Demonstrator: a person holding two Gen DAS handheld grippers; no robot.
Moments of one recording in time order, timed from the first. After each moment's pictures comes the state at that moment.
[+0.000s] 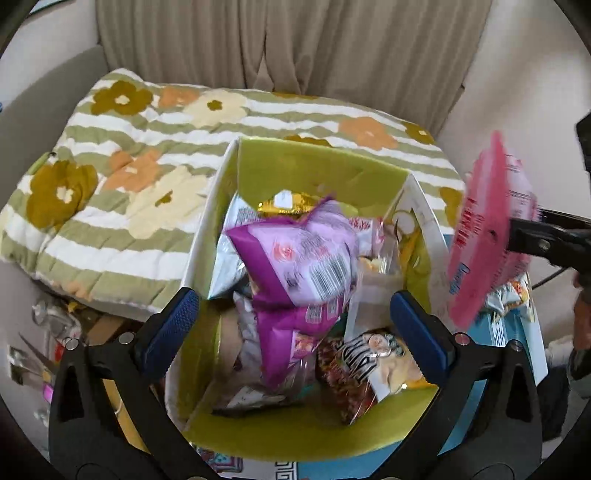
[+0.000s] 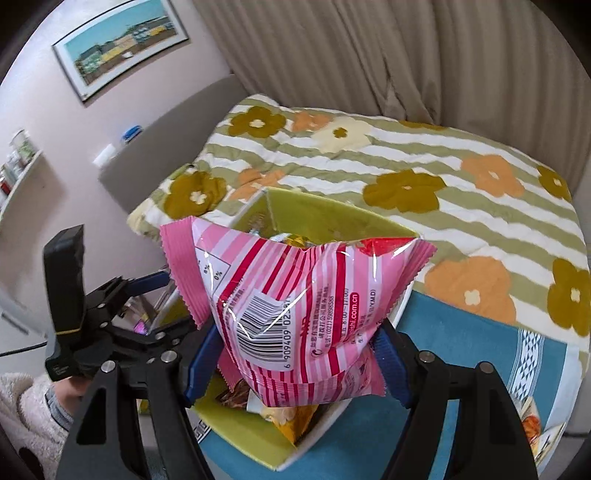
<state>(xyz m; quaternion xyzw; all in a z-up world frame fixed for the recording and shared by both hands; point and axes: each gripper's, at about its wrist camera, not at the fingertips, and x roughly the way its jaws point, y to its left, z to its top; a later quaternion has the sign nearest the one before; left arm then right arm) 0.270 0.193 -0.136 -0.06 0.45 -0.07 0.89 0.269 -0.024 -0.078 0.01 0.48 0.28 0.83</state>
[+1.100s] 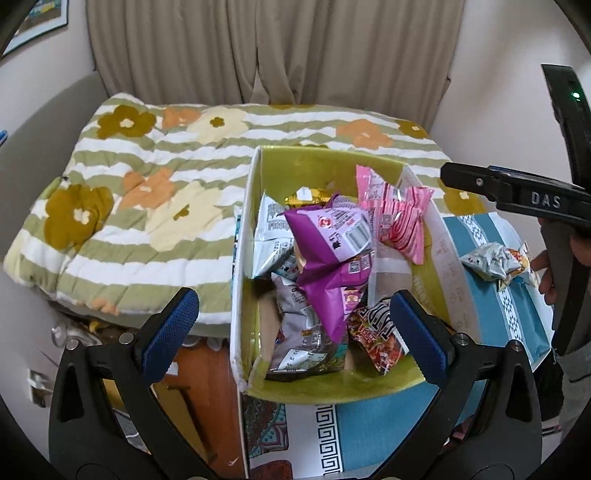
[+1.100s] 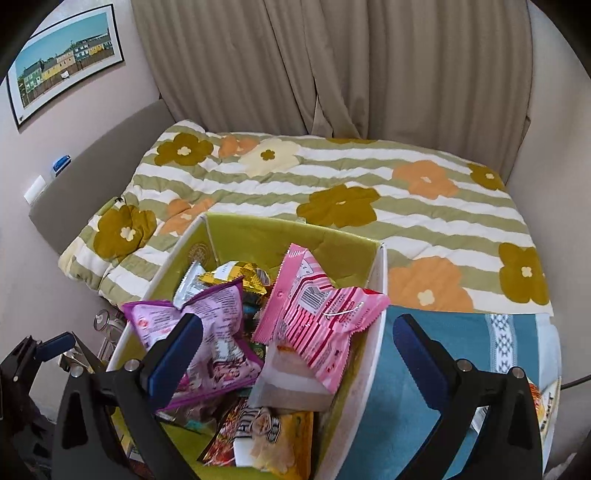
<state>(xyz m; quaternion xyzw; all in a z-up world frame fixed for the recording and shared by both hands) 0.216 0.213 -0.104 -0.01 0.43 -0.08 0.90 0.256 0.013 -0.071 -0.01 0.42 0.13 0.90</state>
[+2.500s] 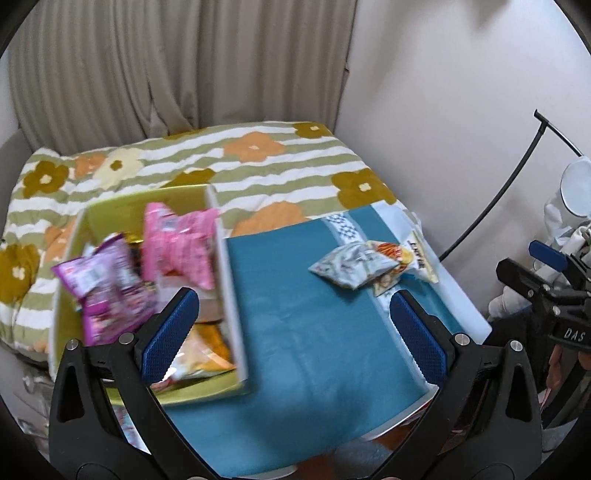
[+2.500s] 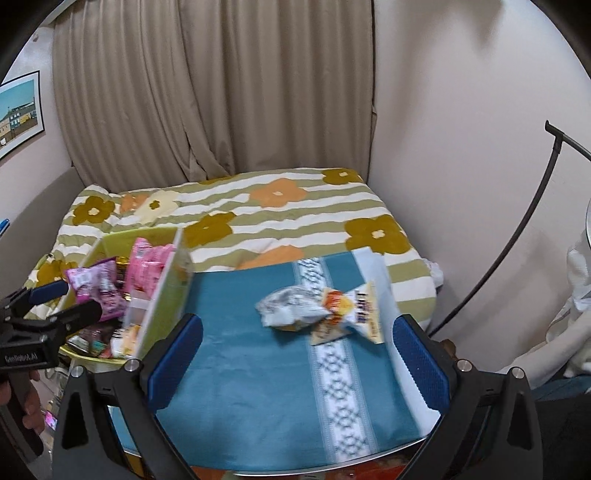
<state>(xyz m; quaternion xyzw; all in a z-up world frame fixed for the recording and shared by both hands) 0.169 -0.035 -0.069 0.03 0.40 -0.21 0.89 0.061 -0.221 -0.043 0.04 0.36 -0.07 0.93</state>
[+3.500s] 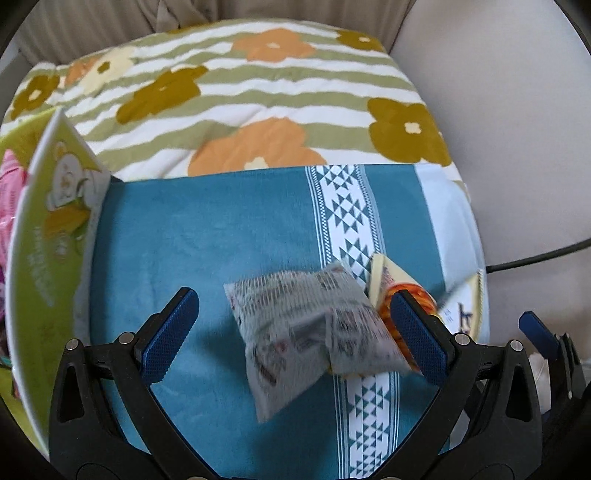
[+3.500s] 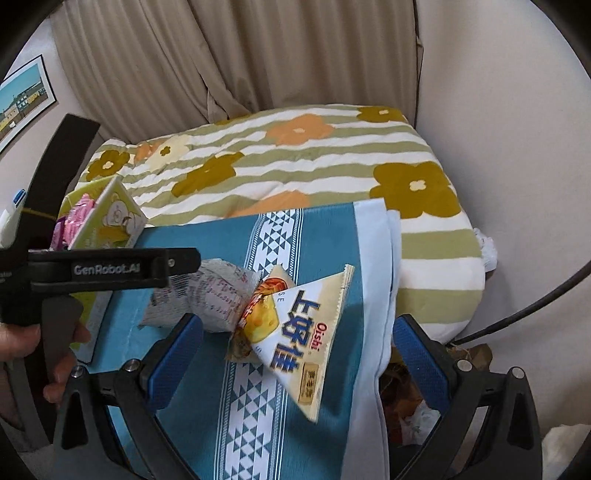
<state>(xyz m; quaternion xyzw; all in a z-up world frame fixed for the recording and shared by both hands) 0.338 -0.220 -0.224 -0.02 0.58 -0.10 0.81 0.191 -0.356 -0.182 0.06 0.46 0.05 0.89</state>
